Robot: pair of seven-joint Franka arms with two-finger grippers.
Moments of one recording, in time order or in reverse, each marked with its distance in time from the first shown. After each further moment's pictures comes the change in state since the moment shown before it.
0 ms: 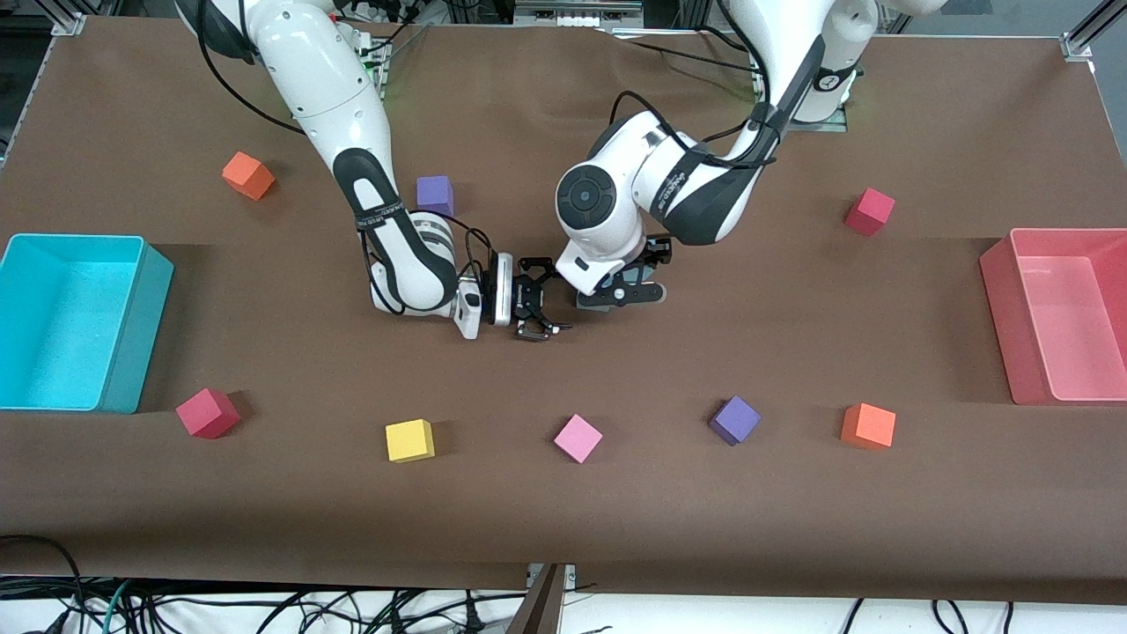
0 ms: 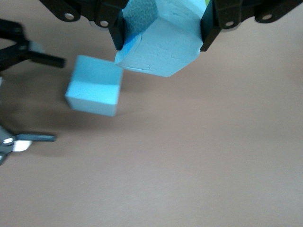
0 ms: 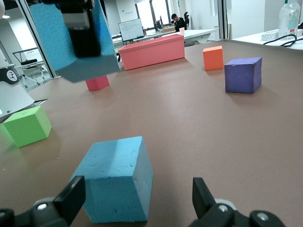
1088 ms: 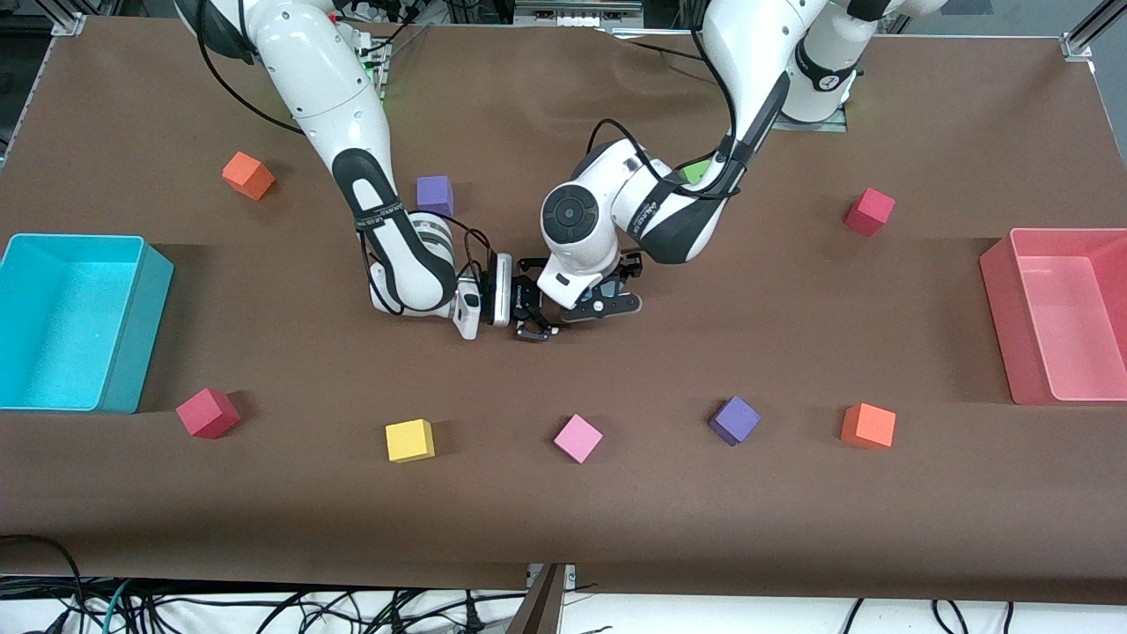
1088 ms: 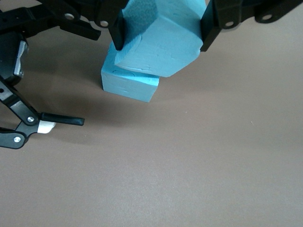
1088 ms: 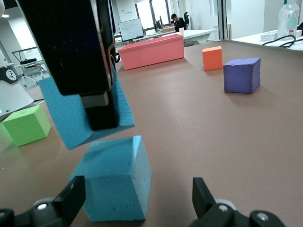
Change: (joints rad) left arm -0.027 0.089 0.003 0.012 -0.018 0.125 -0.092; right arm -0.002 0.000 -0.001 0.000 0.000 0.000 -0.003
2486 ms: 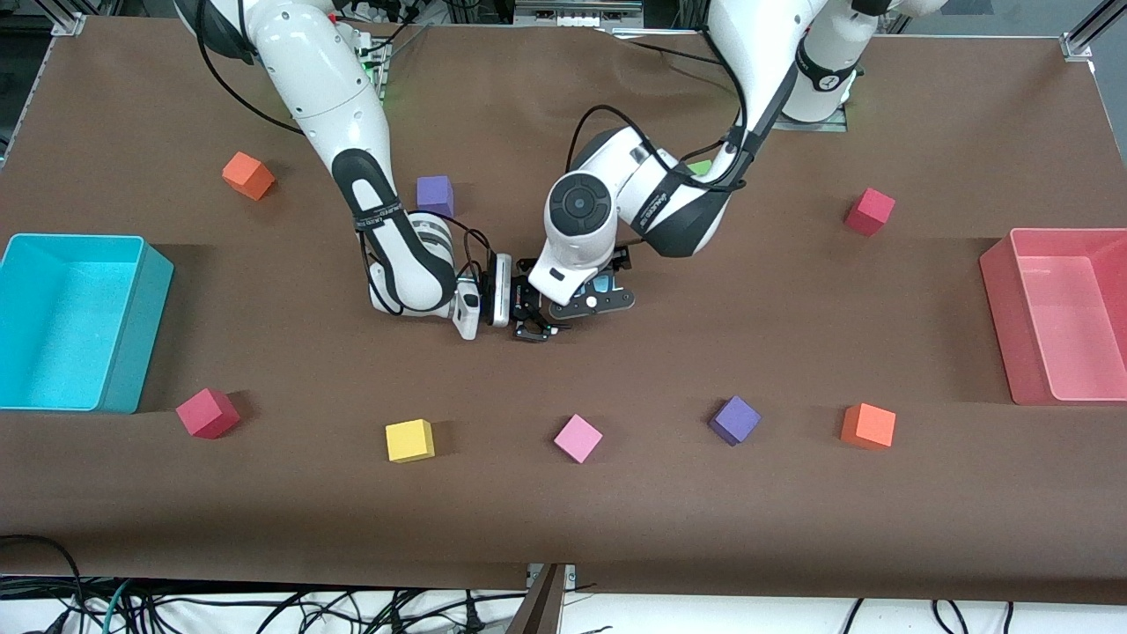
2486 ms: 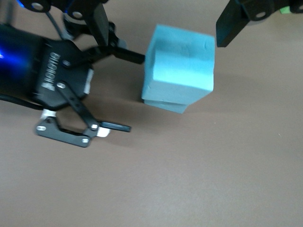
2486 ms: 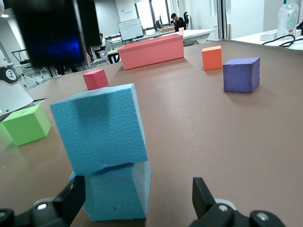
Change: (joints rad) left arm 0.001 -0.048 0.005 0.046 -0.130 0.020 -0.003; right arm -0.001 0.000 -0.001 -0.001 0.000 0.000 0.000
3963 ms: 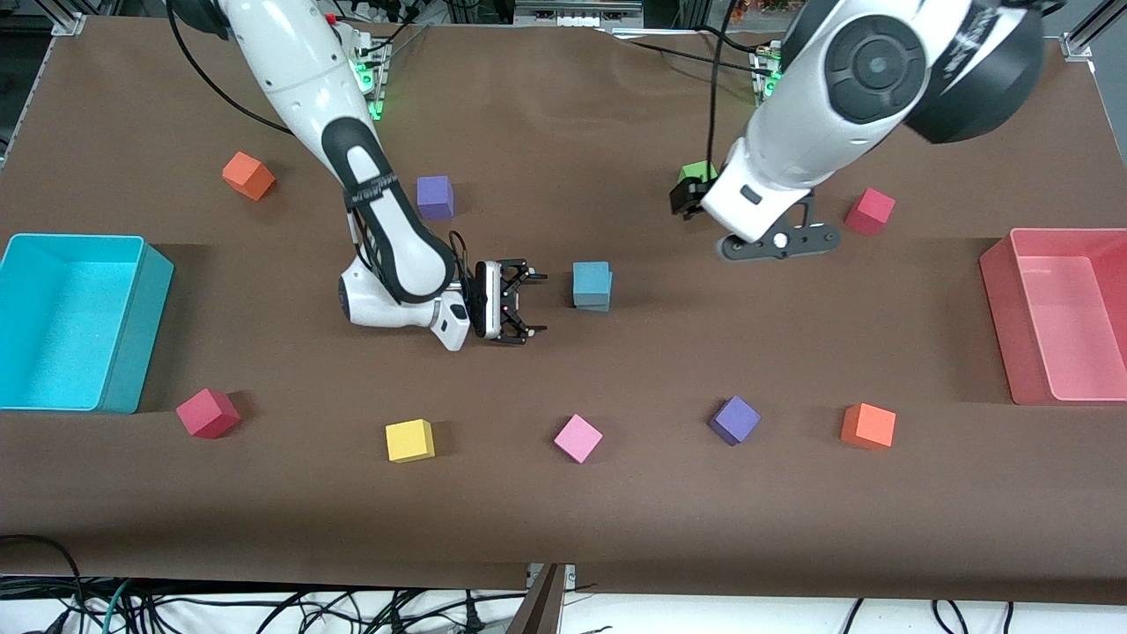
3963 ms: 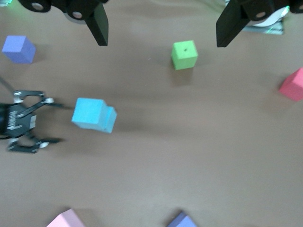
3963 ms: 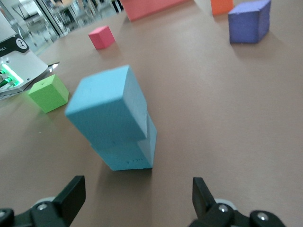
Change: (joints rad) left arm 0.262 -0.388 0.021 0.010 -0.056 -0.484 0.279; right arm -0.006 -0.128 -0.057 0.014 -0.498 0.053 0.504
